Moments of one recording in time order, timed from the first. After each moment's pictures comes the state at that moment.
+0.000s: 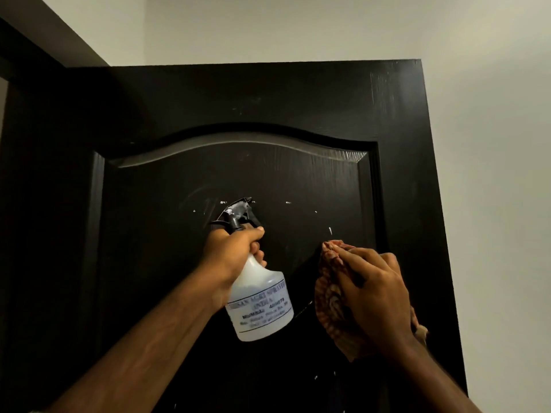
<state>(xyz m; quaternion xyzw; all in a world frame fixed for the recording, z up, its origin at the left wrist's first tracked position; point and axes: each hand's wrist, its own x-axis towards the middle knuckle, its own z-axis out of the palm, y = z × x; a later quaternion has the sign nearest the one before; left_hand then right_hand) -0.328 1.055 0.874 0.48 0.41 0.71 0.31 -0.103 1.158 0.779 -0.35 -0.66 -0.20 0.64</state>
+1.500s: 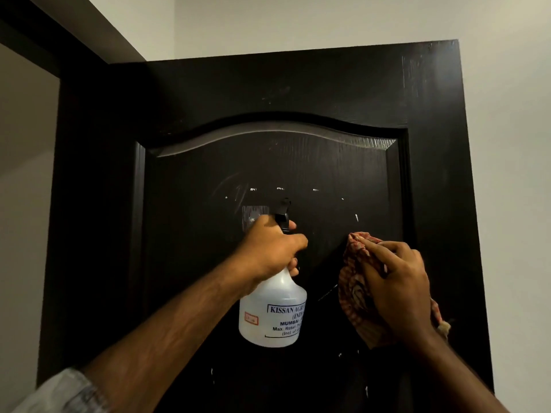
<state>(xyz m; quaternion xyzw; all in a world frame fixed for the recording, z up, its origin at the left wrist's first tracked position) -0.329 1.029 0.865 0.61 0.48 0.58 0.24 -0.112 1.162 0.765 -0.35 -0.64 -0.16 0.67</state>
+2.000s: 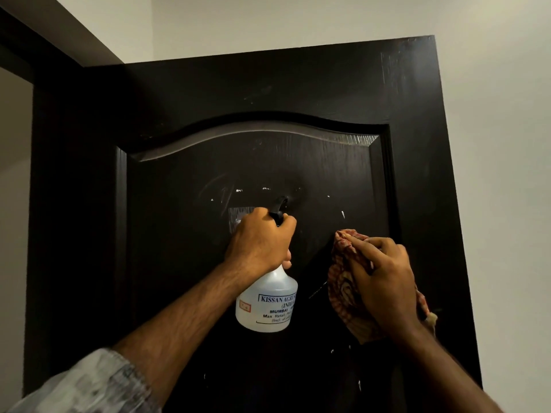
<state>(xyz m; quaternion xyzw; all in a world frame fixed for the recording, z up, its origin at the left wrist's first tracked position) -0.314 1.039 0.874 0.64 0.56 0.52 -0.03 -0.113 1.159 0.764 -0.36 -0.64 -0.15 0.66</state>
